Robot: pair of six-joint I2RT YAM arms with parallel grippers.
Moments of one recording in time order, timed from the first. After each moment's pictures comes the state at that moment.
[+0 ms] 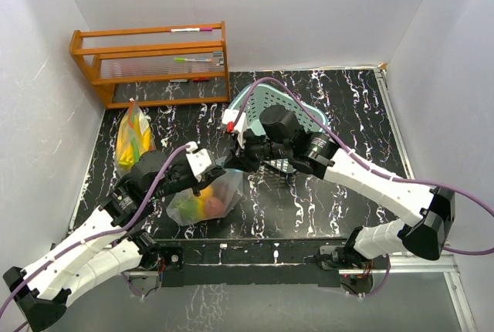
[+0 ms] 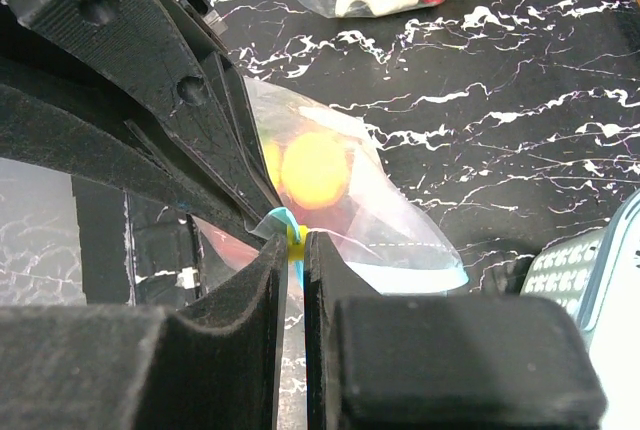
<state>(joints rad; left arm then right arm) -0.77 0.69 0.70 -0.25 0.35 0.24 0.93 1.34 1.29 -0.40 -0.43 -0.15</state>
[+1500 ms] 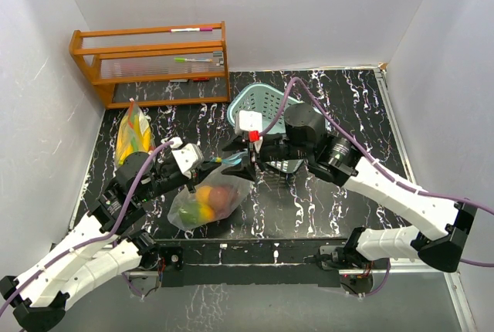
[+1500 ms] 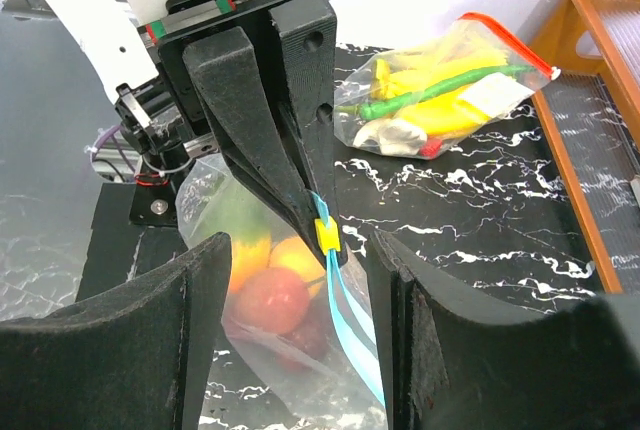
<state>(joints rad) -0.77 0.64 0.76 -0.24 0.30 0.19 0.94 1.21 1.28 -0.26 -0.58 -0.27</state>
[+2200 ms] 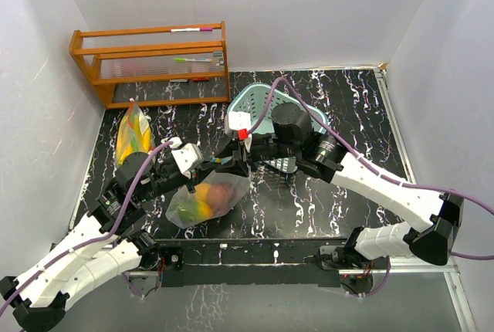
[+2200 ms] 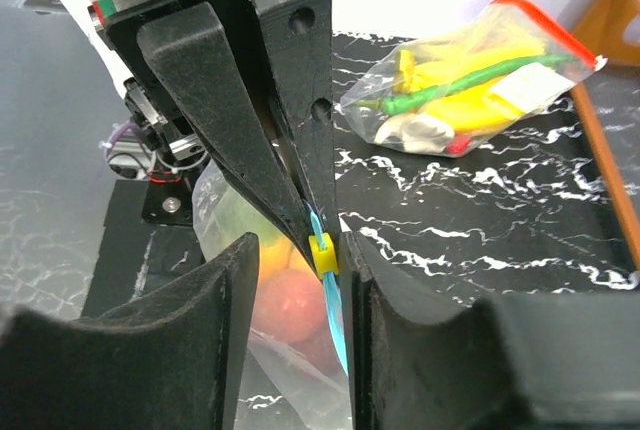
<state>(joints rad) -0.77 0.63 0.76 -0.24 0.30 0.18 0.94 1.28 1.27 -0.21 -0.63 -0.25</state>
